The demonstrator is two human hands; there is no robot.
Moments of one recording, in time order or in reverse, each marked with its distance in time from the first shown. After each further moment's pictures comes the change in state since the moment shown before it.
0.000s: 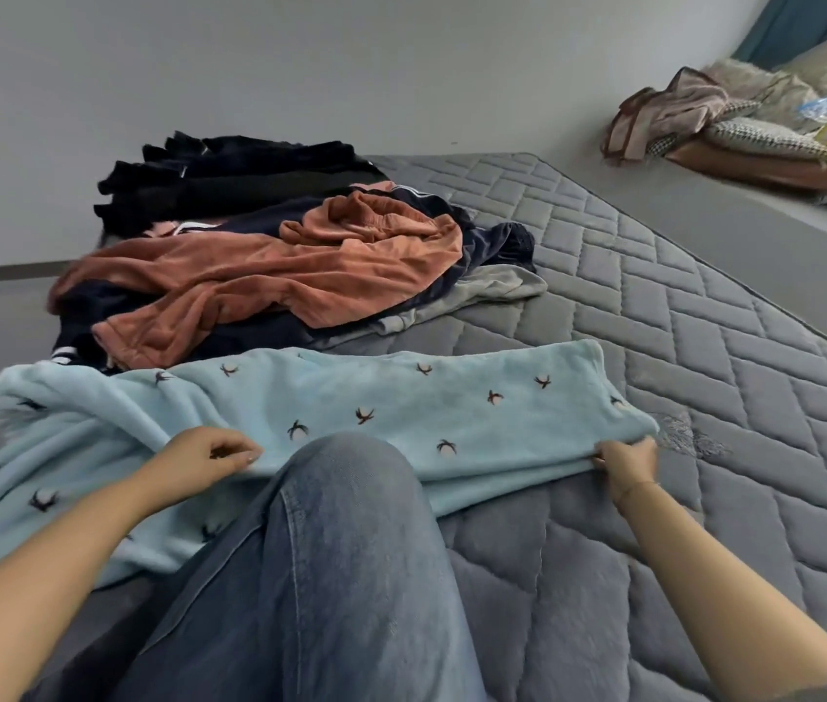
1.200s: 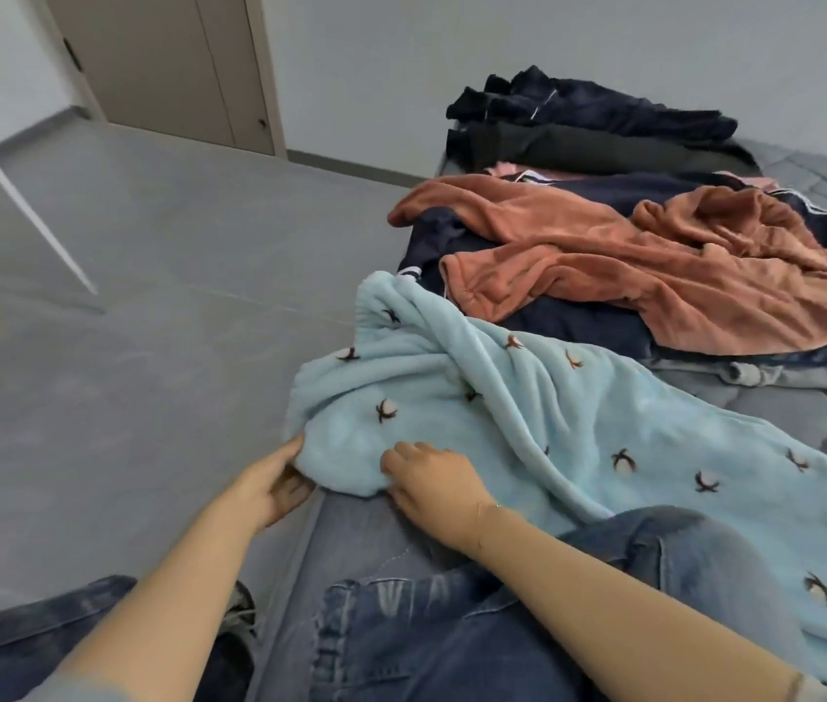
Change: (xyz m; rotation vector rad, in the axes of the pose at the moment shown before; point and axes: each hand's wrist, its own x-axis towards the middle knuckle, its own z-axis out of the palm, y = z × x) left_hand -0.128 -0.221 -0.041 -1.596 0.651 -0.892; right_hand -0.392 0.098 0.340 -1.208 -1.385 -1.613
